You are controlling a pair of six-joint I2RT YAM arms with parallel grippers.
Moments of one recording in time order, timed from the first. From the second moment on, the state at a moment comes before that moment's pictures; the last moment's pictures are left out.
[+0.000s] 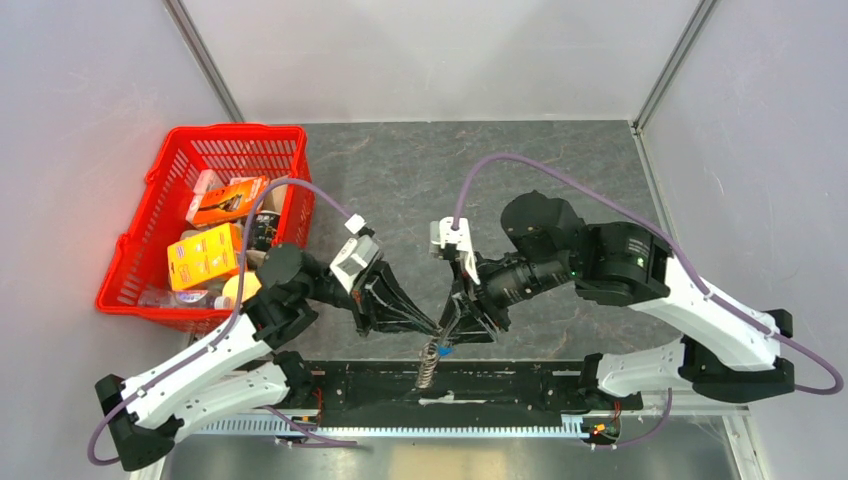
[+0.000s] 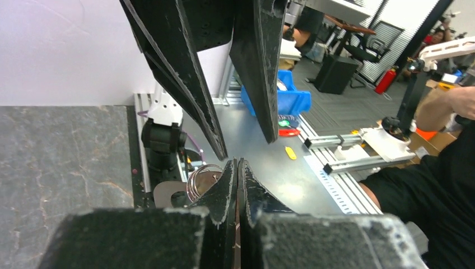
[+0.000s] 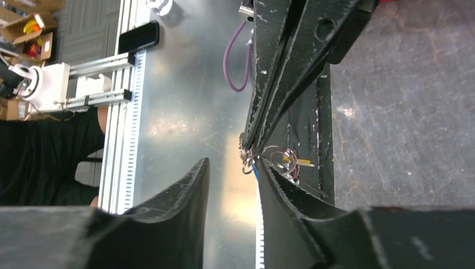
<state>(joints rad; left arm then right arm) -0.90 0.80 0.78 0.32 0.99 -0.51 1.20 1.26 1.74 -1.05 -0.53 0.11</state>
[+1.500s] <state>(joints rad) -0.90 0.60 0.52 0.67 0.53 -0.69 1.20 1.13 1.58 -0.72 -0.29 0.22</state>
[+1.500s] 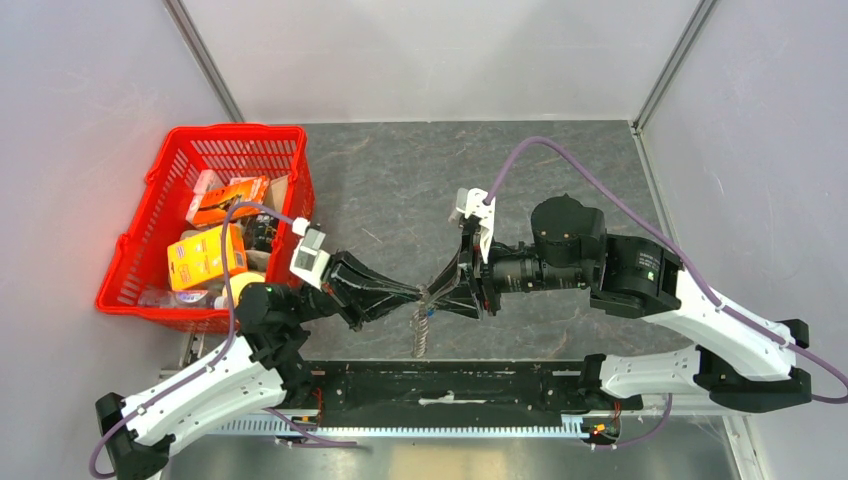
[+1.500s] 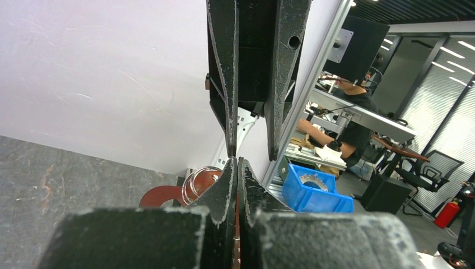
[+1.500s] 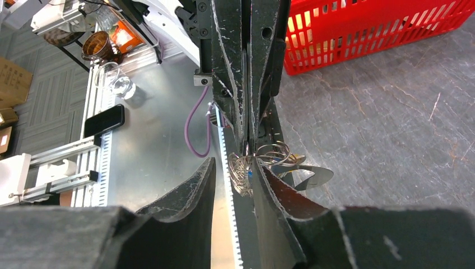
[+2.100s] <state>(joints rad) -0.90 0.59 0.50 0.75 0.47 -0.74 1.20 1.15 1.58 -0.69 -0.27 0.22</state>
